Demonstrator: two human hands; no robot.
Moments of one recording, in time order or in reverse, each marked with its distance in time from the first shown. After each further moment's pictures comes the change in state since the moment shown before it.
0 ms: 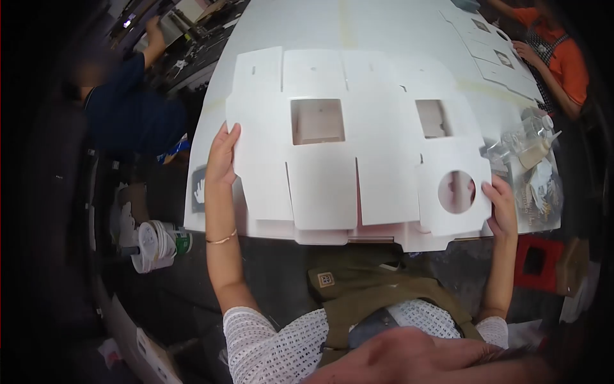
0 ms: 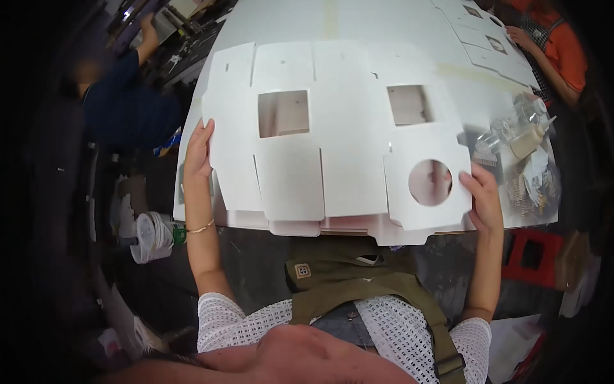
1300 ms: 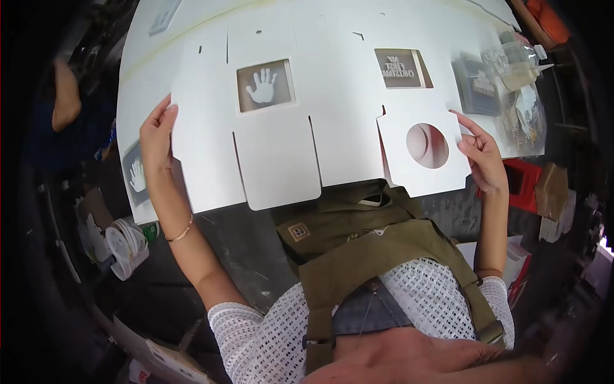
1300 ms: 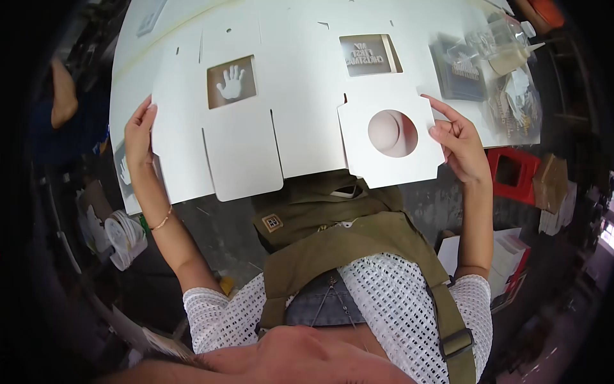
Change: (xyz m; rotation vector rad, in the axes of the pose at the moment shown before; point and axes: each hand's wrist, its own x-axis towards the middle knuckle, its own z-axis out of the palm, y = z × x) left_hand -0.010 -0.044 -0.032 0.499 0.297 -0.131; right_hand -0.041 0.026 0.011 0.012 0.046 0.299
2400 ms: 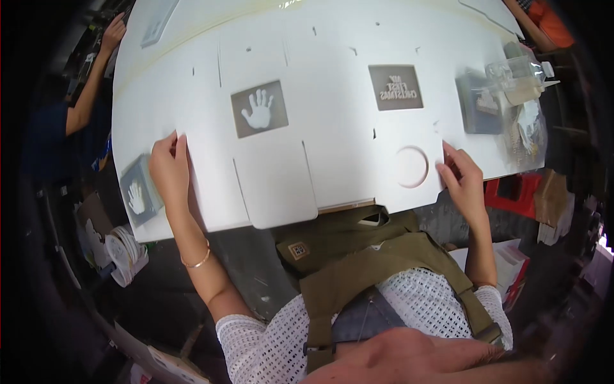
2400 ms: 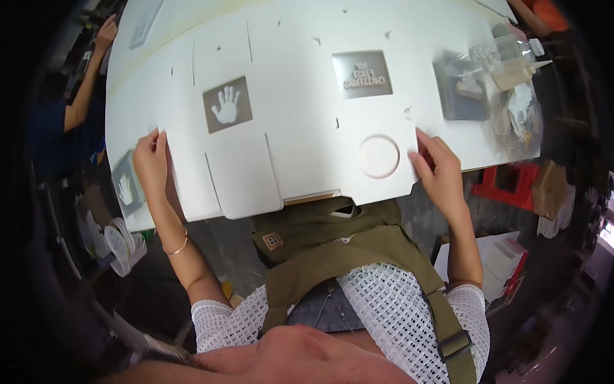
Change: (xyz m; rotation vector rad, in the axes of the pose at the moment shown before) left_hand -0.019 -0.017 0.013 1.002 0.184 0.327; right_hand 0.002 0.012 0.028 -0.926 0.224 -0.356
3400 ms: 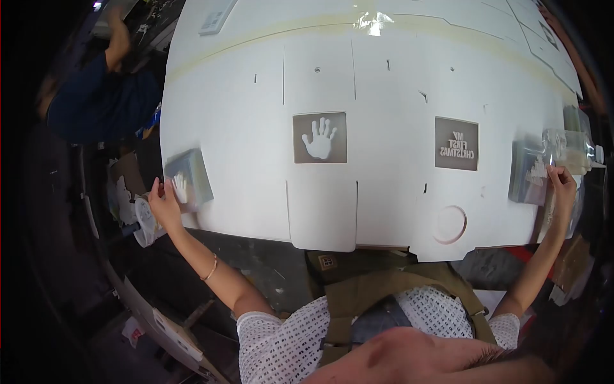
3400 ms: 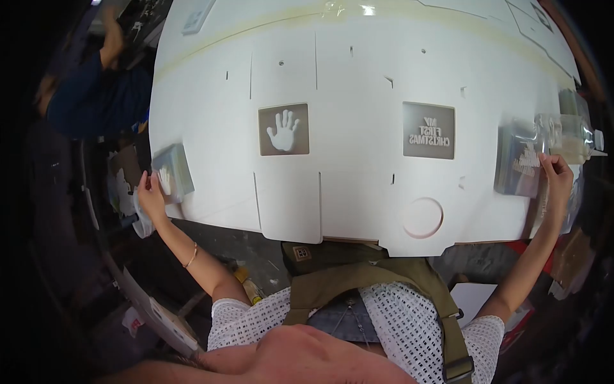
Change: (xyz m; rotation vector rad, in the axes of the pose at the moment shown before) left_hand -0.020 -0.176 -0.072 0.089 0.223 -0.335; right_hand 0.125 0.187 -0.134 0.238 0.135 0.353
